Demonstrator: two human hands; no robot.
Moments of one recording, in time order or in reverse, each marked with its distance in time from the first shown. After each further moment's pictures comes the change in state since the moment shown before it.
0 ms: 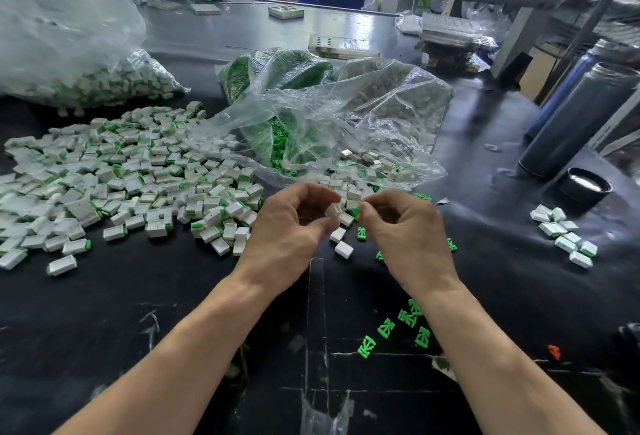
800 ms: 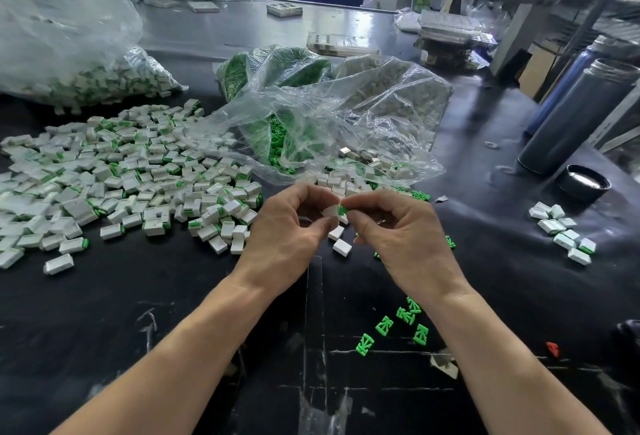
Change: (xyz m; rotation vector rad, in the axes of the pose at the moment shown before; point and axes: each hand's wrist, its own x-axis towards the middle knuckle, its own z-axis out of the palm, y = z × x) left_hand -0.001 -0.005 0.002 0.080 0.018 0.029; right_hand -0.009 -0.007 -0.003 0.317 -0.164 -0.078
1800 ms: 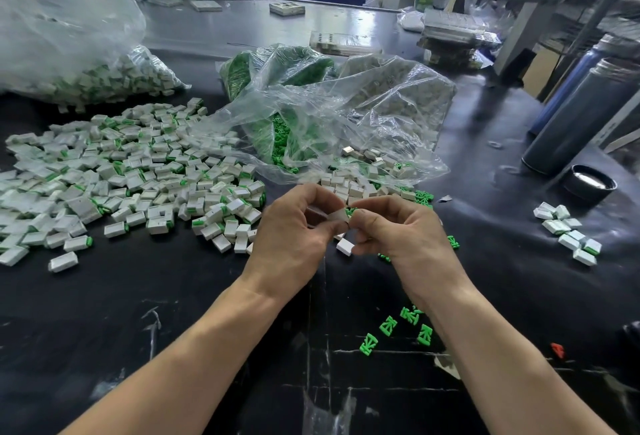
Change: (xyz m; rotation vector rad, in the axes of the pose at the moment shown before) left_hand -0.004 0.001 0.008 0.034 0.065 -0.013; right_hand 0.000 0.005 0.003 0.317 0.028 0.266
